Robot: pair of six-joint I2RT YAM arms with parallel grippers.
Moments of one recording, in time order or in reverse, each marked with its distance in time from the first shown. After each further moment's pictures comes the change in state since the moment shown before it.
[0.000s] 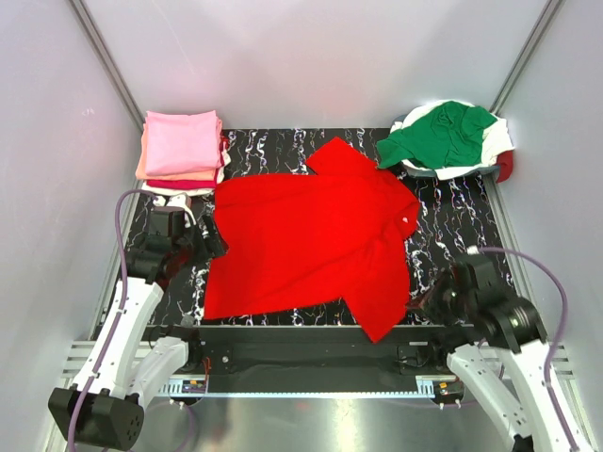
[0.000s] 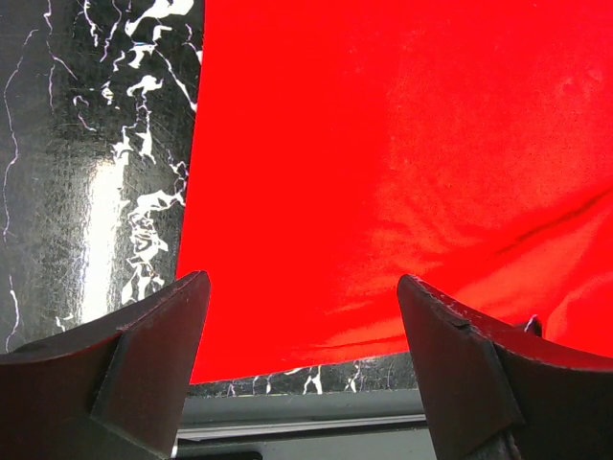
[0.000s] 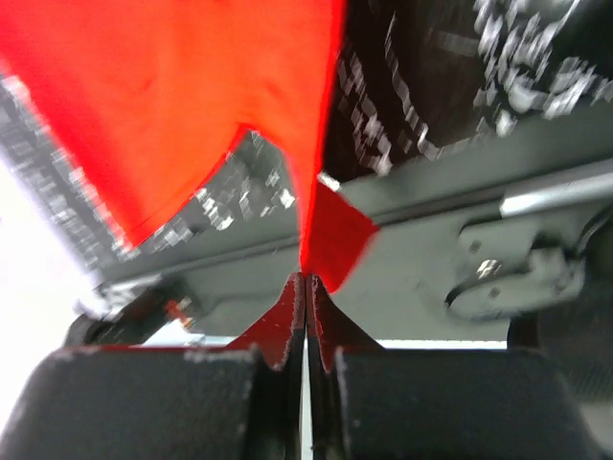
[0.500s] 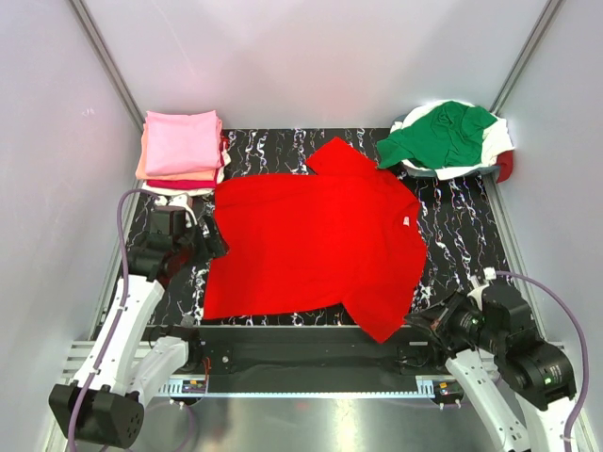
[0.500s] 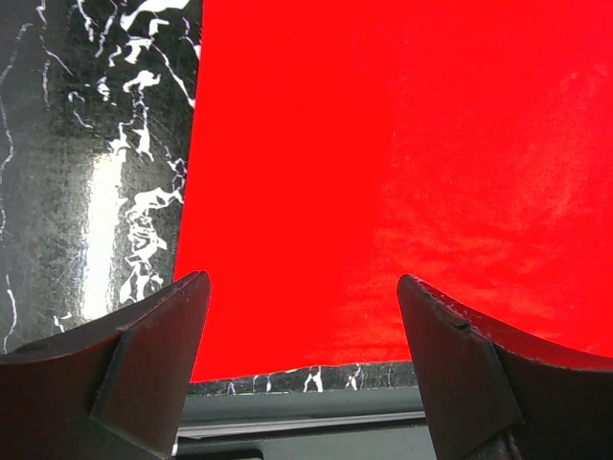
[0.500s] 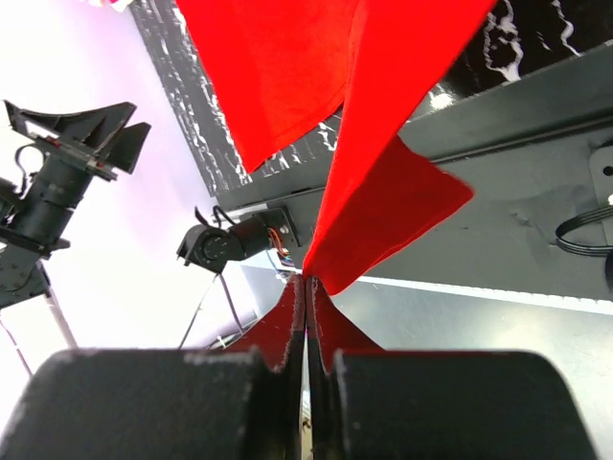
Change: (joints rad) left arm 0.000 0.013 0.000 -0.001 0.006 0.003; right arm 0.001 -0.291 0.084 -0.087 -0.202 0.174
